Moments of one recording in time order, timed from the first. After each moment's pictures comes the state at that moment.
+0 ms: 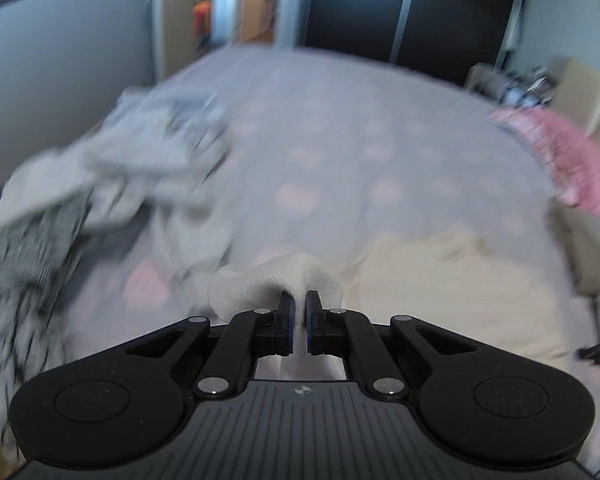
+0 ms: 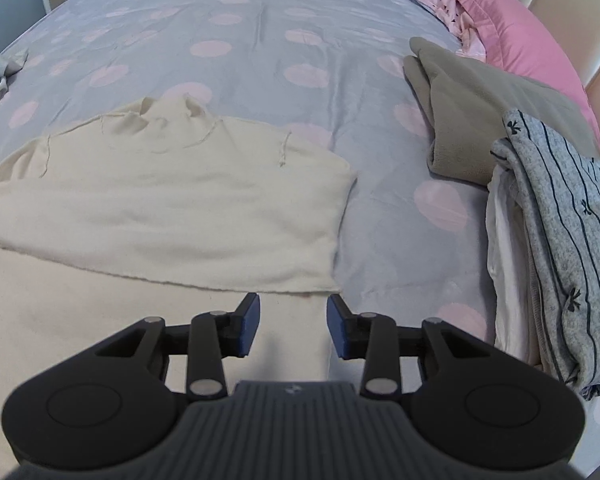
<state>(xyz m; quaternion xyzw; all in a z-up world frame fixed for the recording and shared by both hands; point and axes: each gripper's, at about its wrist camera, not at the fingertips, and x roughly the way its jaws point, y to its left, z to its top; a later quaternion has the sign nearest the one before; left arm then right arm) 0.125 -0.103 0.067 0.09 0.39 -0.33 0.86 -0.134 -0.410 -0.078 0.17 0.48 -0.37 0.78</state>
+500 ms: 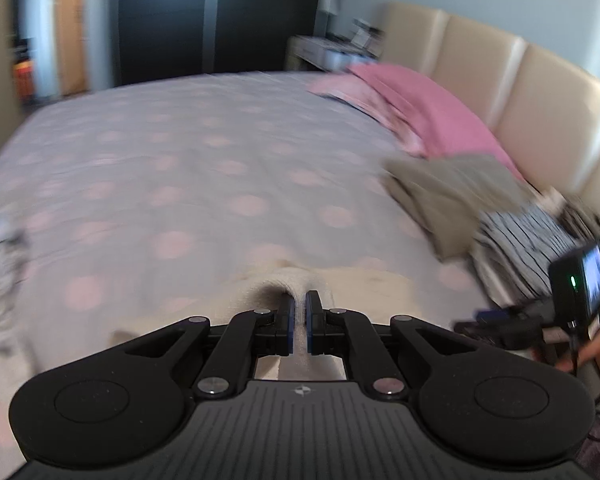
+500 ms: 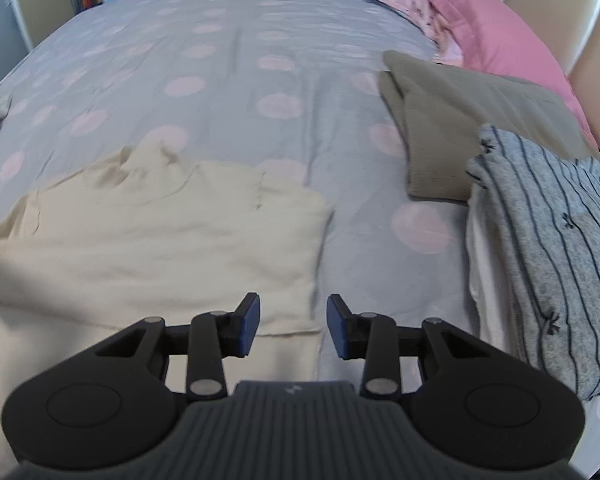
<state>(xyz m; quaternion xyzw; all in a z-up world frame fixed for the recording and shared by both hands) 0.047 -0.301 0.072 0.18 0.35 -0.54 0.74 -0.143 -0.444 -0.055 0.20 0.45 -0.39 0.78</state>
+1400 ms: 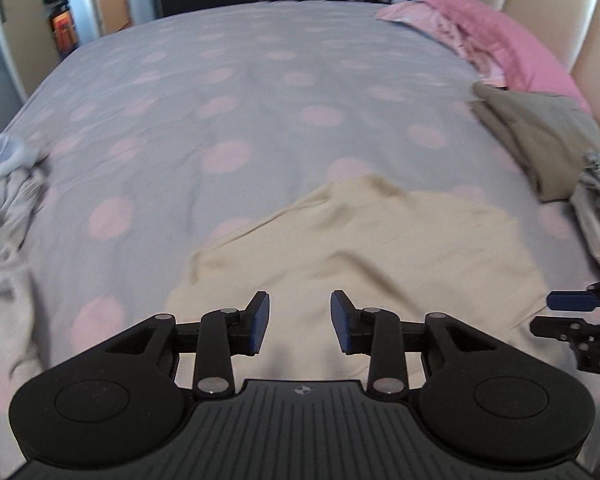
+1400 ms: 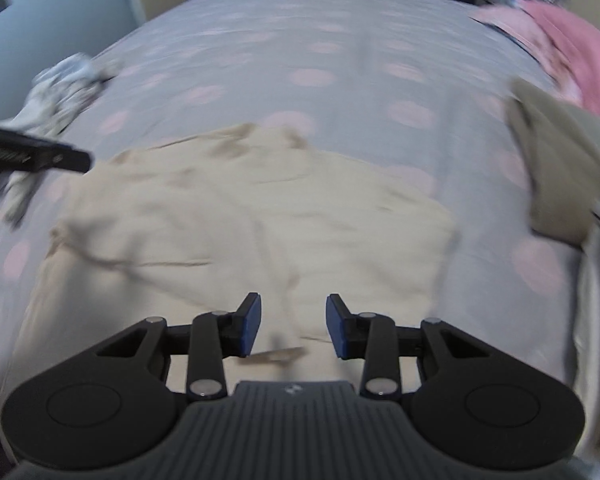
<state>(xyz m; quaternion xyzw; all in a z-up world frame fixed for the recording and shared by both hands) 0.107 -0.293 -0.034 0.23 0.42 -0.43 0.77 -0.108 -0.404 -0.085 0.16 0.44 -0.22 0.86</state>
